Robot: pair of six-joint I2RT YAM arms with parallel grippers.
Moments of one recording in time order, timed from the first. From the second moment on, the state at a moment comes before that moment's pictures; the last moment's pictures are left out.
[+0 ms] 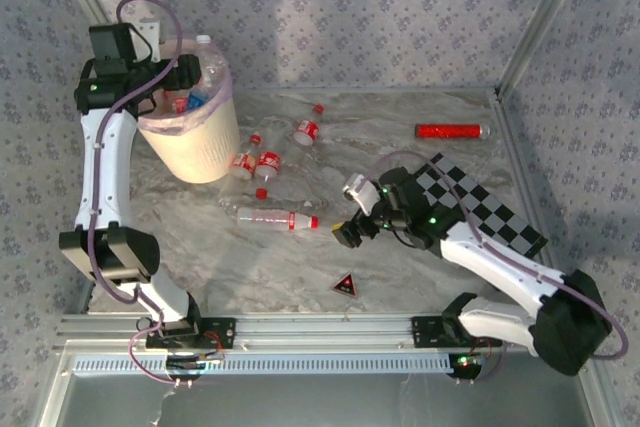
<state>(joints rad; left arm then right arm) 0.07 1.62 1.95 -0.84 0.23 -0.03 0.69 1.16 0.75 -0.27 -0.32 -0.22</state>
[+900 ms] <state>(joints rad) -0.04 0.82 1.00 -0.70 0.45 -0.59 0.86 2.02 1.42 -0.42 -0.28 -0.70</state>
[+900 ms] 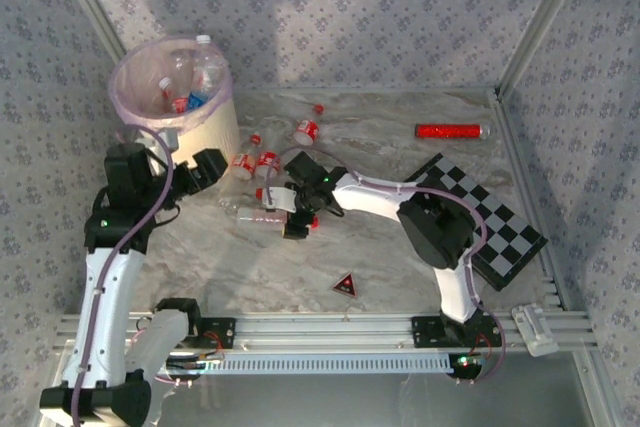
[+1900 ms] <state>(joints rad) -0.24 0.66 0.68 -0.32 0.36 -0.94 0.84 1.75 1.20 -0.46 -0.24 -0.55</state>
